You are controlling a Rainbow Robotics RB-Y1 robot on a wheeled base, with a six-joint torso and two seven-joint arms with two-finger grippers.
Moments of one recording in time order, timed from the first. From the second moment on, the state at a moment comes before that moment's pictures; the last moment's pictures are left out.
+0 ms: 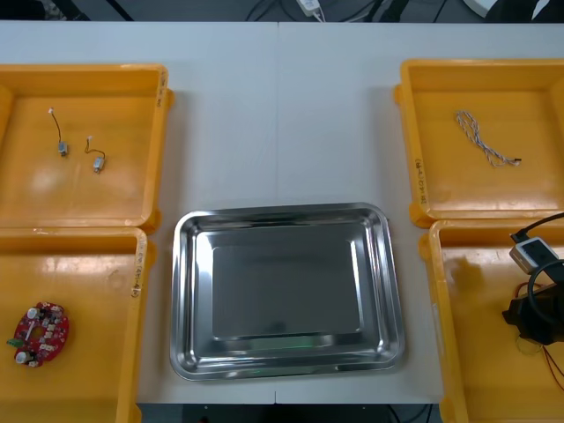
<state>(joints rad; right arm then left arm) 0.20 -0.88 0.01 -2.08 -0.74 1.30 1.59 0.23 0.79 0.53 -2.07 1.04 1.67 -0.47</state>
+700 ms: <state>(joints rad) 0.22 -0.88 0.01 -2.09 -0.74 1.29 1.59 0.23 0.69 0.51 -2.04 0.96 1.63 -0.47</state>
